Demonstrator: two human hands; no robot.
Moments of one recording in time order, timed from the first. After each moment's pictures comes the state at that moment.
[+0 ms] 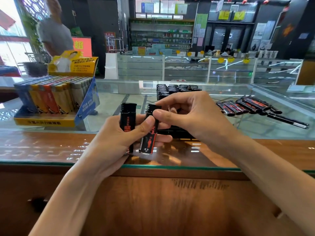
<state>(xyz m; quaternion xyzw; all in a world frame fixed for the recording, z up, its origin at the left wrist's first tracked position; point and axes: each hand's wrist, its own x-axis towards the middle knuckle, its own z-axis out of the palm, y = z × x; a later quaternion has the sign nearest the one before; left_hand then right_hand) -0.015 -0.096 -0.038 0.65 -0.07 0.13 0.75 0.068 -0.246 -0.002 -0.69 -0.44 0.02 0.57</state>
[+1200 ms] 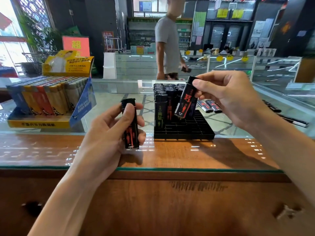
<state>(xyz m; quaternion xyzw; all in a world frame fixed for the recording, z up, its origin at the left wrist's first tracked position) -0.015 -0.100 -0.038 0.59 -0.04 0.21 0.78 0.134 -0.284 0.014 -0.68 -0.34 -0.04 0.65</state>
